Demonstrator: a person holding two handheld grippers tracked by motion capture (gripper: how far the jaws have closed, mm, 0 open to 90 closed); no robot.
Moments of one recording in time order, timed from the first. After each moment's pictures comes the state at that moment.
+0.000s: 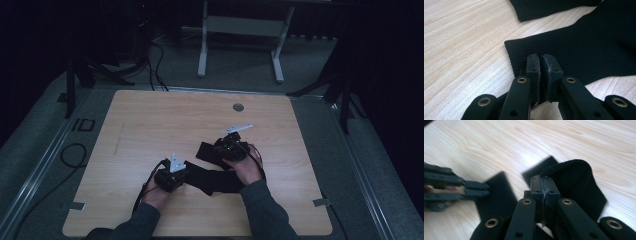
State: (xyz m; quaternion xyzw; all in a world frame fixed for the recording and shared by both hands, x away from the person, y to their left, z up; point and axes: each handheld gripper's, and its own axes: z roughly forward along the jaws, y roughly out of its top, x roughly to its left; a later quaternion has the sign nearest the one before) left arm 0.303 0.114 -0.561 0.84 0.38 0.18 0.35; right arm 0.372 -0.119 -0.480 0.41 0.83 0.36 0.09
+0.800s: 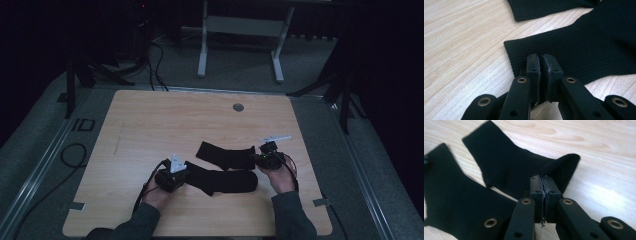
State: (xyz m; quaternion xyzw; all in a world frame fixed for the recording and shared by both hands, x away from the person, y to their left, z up) left arm 0.302 0.113 -0.561 0.84 0.38 0.18 0.35; right arm 0.366 -0.226 -0.509 0.49 0.80 0.33 0.11
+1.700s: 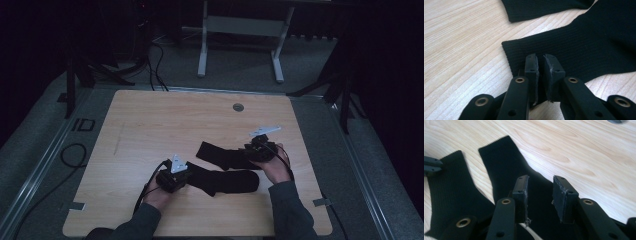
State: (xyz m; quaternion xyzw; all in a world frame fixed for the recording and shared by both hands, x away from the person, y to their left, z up) left arm 0.301 0.110 -0.561 0.84 0.37 0.17 0.36; right arm 0.384 -0.193 -0.490 0.39 0.85 0.34 0.13
